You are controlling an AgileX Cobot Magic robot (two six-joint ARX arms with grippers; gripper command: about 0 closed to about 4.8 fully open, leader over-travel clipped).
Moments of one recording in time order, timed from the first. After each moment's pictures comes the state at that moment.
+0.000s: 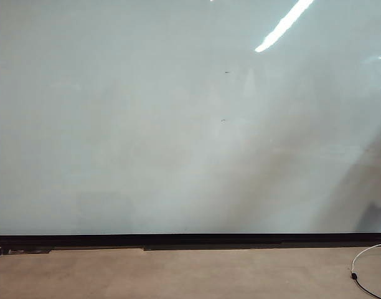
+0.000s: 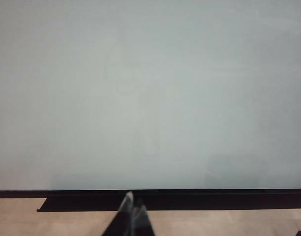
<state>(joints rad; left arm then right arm) 0.00 0.00 0.00 -0.03 0.00 -0.01 -0.49 1.95 0.68 1.39 -0.63 0.16</state>
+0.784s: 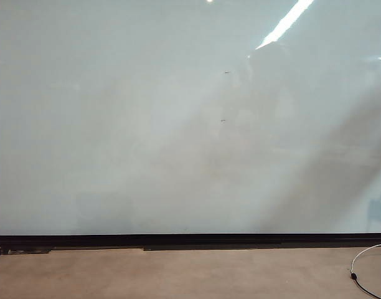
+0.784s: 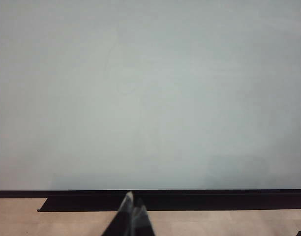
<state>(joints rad) 0.00 0.00 0.00 -0.03 0.00 -0.01 -0.48 1.35 0.45 1.02 -0.28 0.05</state>
